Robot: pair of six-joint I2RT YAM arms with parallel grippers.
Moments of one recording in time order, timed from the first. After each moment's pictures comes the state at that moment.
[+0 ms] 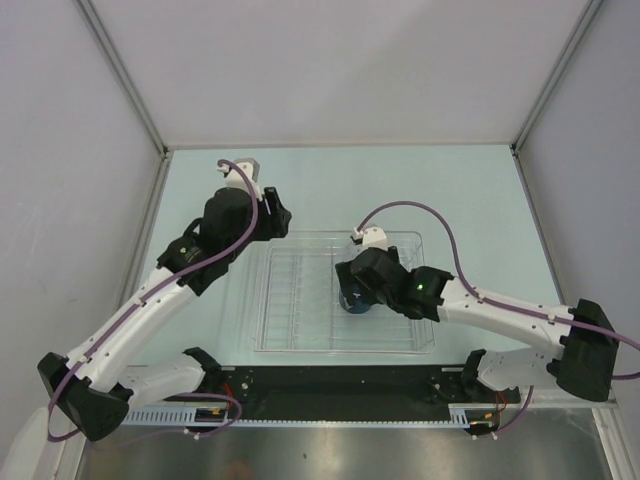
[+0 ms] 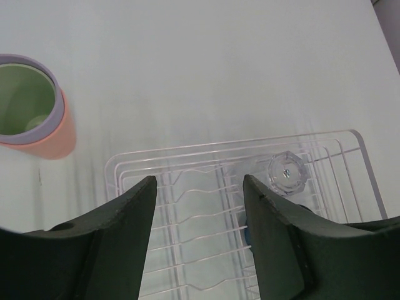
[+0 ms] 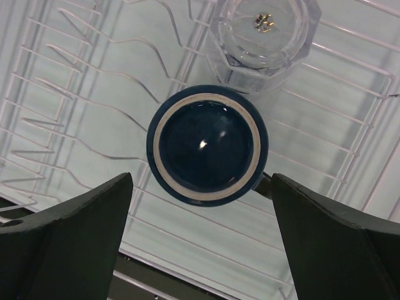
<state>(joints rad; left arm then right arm) -0.62 1.06 1.11 -0.48 -0.26 -0.44 1.05 1.22 0.93 -0.53 0.40 0.56</state>
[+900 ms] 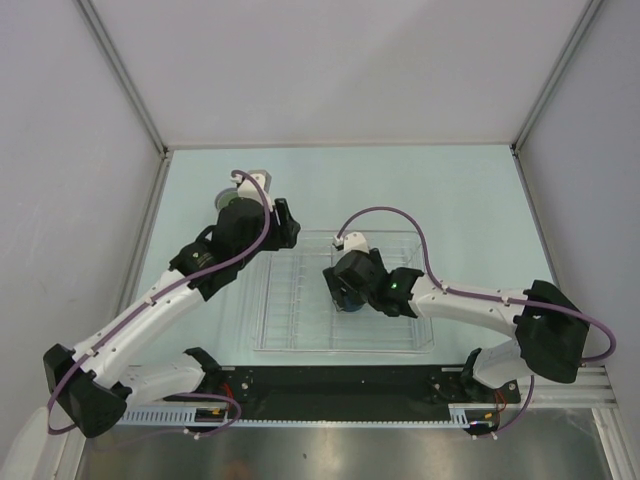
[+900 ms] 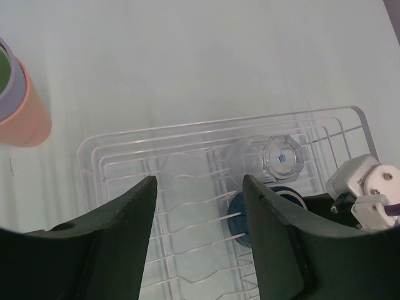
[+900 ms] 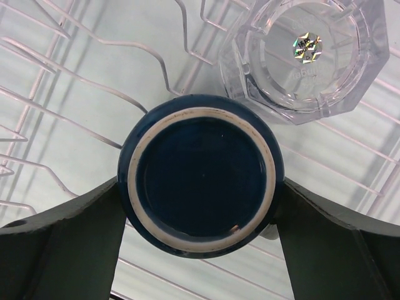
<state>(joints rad) -0.68 1.06 1.02 -0.42 -0.26 -0.47 1.04 1.43 0.90 -0.35 0.38 0.47</state>
